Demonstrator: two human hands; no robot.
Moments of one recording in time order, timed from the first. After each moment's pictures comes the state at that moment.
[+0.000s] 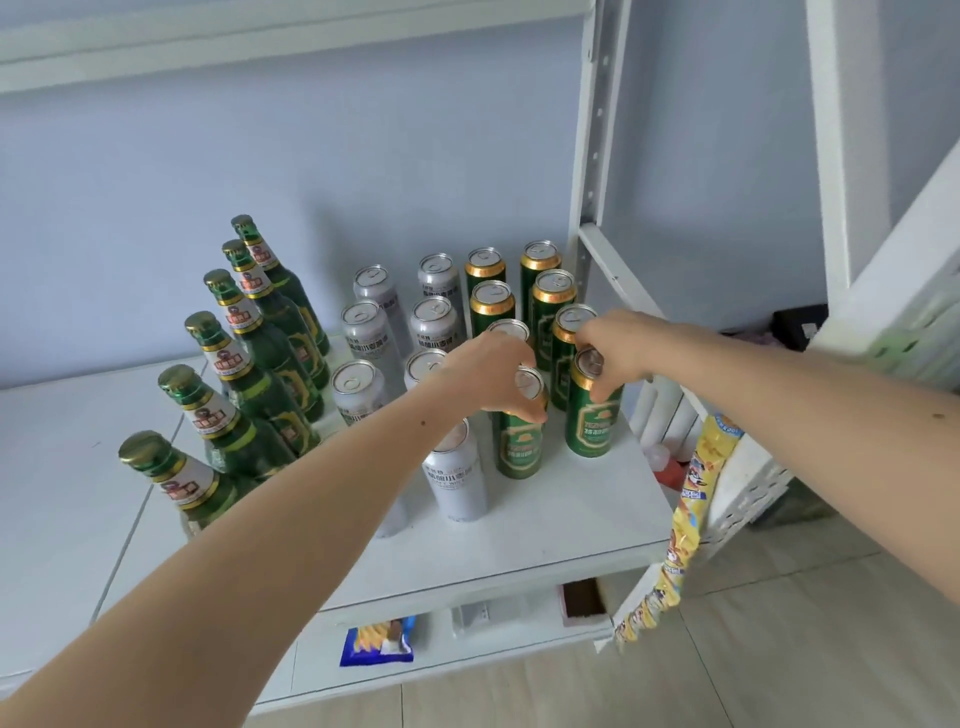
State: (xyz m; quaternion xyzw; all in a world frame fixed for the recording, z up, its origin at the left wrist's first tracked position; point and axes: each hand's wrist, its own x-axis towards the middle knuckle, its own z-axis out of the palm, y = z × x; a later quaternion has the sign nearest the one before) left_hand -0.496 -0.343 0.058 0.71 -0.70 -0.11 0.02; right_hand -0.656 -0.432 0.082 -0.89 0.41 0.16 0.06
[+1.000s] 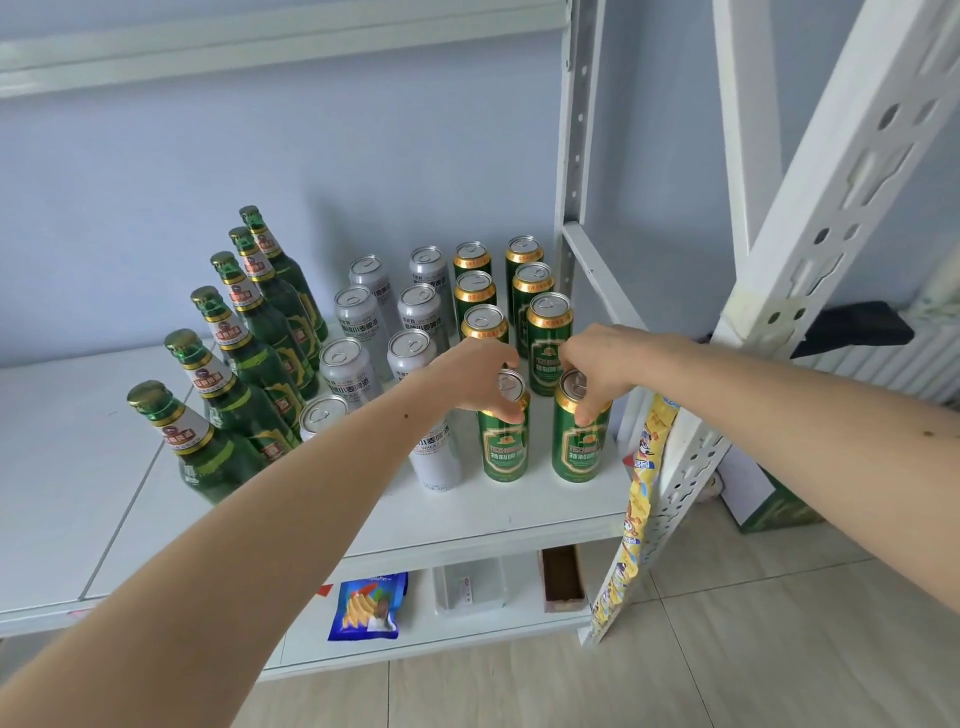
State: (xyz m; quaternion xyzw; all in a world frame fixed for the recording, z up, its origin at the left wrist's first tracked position) left_hand -0.540 -0.302 0.066 0.73 -0.67 -0.16 0.03; right_hand -0.696 -0.395 0.078 -0.92 0.34 0.21 0.03
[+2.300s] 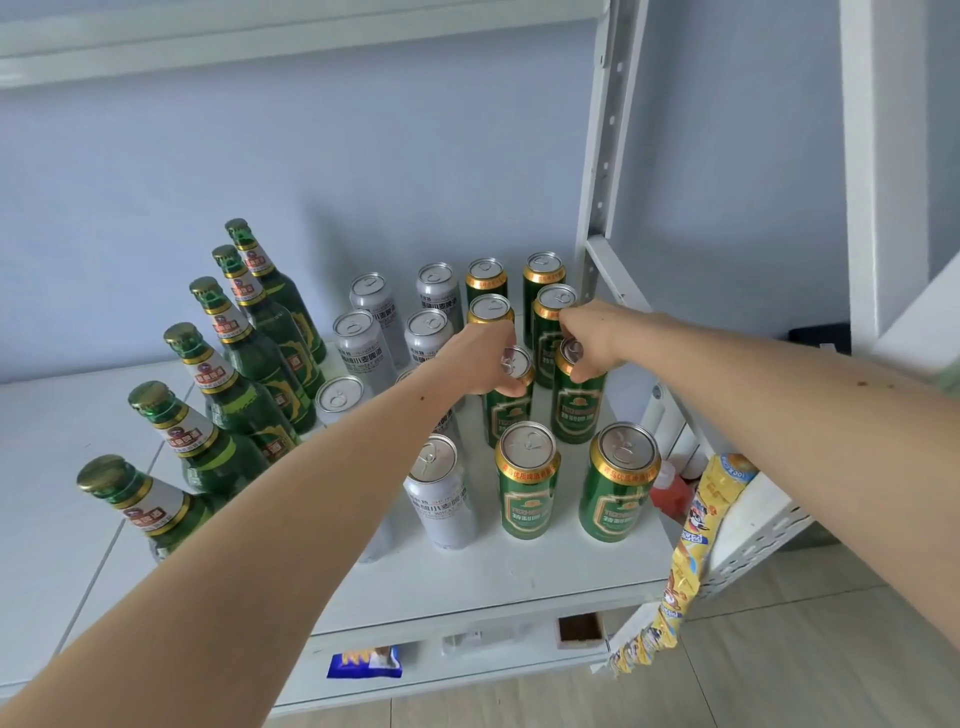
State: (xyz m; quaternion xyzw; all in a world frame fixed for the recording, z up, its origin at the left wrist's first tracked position) left_hand -0.484 -0.382 0.061 0.76 -0.63 -0.16 0.06; right_hand -0.623 -0.469 0.084 -0.90 0.41 0.17 0.05
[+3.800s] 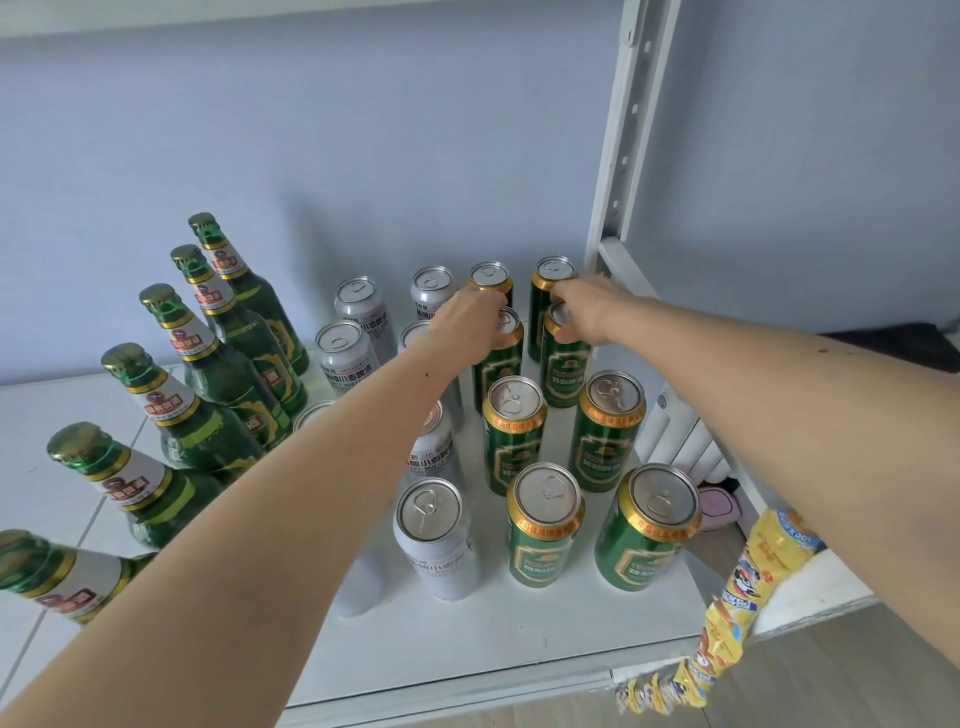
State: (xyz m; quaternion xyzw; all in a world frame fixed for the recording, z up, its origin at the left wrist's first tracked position) left_hand -0.432 -0.453 0.046 0.77 -0.63 -0.07 0.09; right_hand -0.574 -0.534 0.059 -0.89 0.44 0.04 0.08
